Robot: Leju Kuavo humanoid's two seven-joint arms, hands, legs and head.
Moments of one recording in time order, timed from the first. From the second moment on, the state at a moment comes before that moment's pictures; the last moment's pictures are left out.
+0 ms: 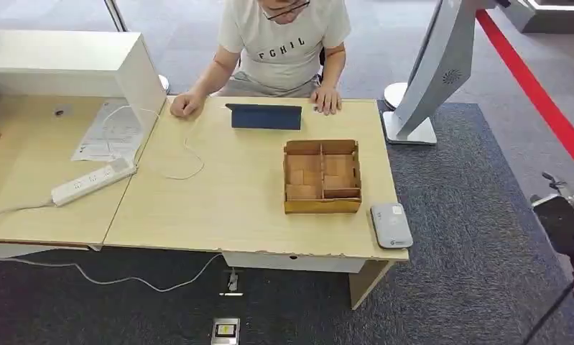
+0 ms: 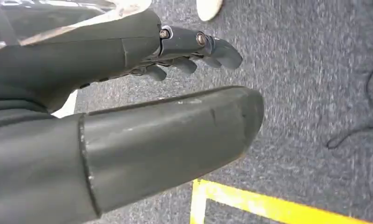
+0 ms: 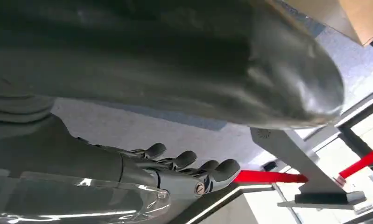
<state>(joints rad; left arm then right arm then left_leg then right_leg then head) -0.18 0.16 1.50 -0.17 -1.31 -0.02 -0.05 -0.27 -0.79 0.20 -1.16 0.12 -0.04 -0.12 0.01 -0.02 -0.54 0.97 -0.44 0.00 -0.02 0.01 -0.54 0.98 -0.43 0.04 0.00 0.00</state>
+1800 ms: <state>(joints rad) -0.19 0.15 1.52 -0.16 -1.39 -0.04 -0.07 -0.62 -0.18 0.72 -0.93 0.67 -0.24 0.04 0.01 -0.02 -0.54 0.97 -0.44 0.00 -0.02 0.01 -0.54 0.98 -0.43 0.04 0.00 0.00</state>
